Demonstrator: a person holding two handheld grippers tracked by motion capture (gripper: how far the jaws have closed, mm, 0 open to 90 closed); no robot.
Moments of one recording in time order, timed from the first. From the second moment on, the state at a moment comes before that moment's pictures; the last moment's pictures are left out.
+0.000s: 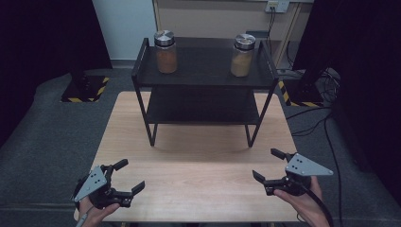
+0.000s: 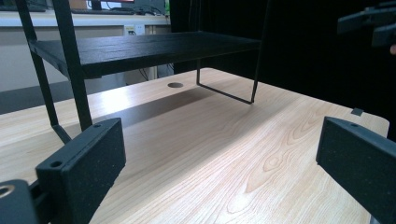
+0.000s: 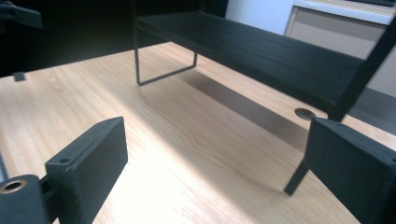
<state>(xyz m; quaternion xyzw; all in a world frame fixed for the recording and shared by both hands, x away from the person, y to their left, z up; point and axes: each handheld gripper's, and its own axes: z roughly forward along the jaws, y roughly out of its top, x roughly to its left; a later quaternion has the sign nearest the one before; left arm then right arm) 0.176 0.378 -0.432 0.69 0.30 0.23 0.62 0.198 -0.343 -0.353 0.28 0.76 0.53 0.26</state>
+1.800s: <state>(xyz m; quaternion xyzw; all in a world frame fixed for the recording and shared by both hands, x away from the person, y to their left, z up) 0.167 0.385 -0.437 0.66 0.31 0.26 0.64 0.129 -0.367 -0.433 0.38 0.66 0.57 0.31</state>
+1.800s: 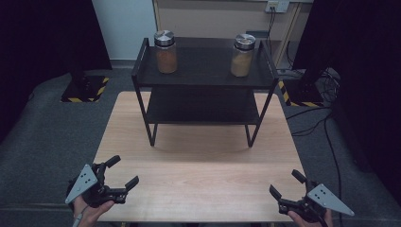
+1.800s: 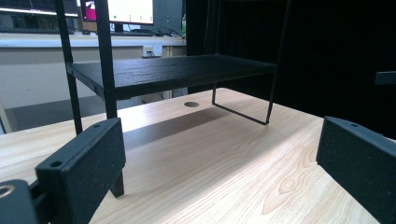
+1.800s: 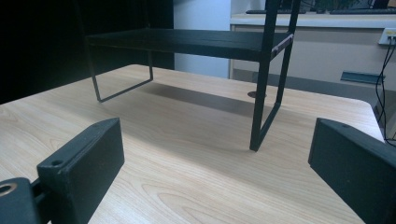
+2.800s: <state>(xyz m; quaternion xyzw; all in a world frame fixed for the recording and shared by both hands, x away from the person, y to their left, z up) 0.171 0.383 -0.435 0.67 0.30 0.25 0.63 0.138 -0.372 -0.435 0.33 0.68 0.58 0.30</state>
